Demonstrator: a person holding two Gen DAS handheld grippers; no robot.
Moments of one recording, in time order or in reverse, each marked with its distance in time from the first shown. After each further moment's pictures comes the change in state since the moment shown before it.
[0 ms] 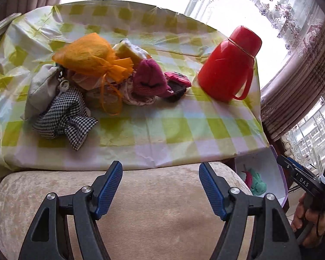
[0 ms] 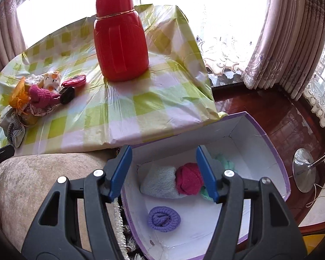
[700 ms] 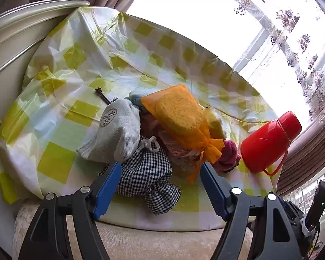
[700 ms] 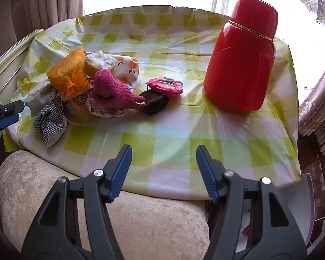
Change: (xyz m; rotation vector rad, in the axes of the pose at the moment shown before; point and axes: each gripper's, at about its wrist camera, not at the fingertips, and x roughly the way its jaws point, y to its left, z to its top) left arm -0.019 0.119 0.065 -0.270 -0.226 0.043; right arm 0.047 0.184 0.041 -0.317 -0.033 0.187
